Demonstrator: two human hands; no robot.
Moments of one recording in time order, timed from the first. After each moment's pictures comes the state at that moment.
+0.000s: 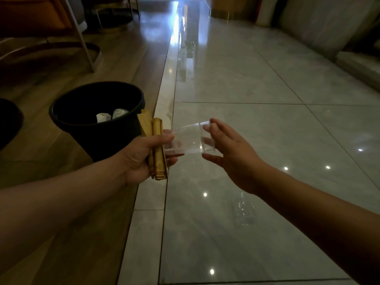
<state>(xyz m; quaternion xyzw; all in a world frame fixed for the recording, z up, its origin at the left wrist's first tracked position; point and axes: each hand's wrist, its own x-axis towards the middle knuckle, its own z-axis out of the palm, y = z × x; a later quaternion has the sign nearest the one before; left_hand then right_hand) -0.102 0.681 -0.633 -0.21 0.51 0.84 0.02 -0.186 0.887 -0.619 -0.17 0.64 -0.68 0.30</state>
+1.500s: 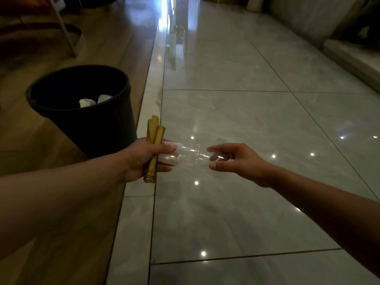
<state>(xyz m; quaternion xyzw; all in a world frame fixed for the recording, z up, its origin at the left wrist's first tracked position) -0.106 0.694 -0.675 -0.22 0.60 0.76 0.10 -0.200 0.957 -0.660 -0.24 0.79 -0.48 0.31</state>
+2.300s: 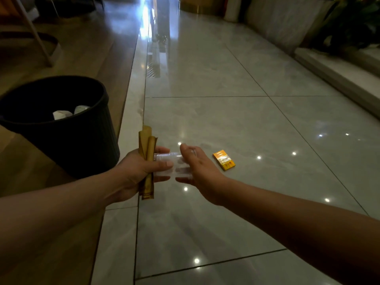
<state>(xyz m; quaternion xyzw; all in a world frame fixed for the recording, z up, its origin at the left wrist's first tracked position) -0.107 0.731 -0.672 -0.18 0.62 0.76 0.07 -0.167 0.905 -0.673 -0.04 0.67 -0.66 0.33</state>
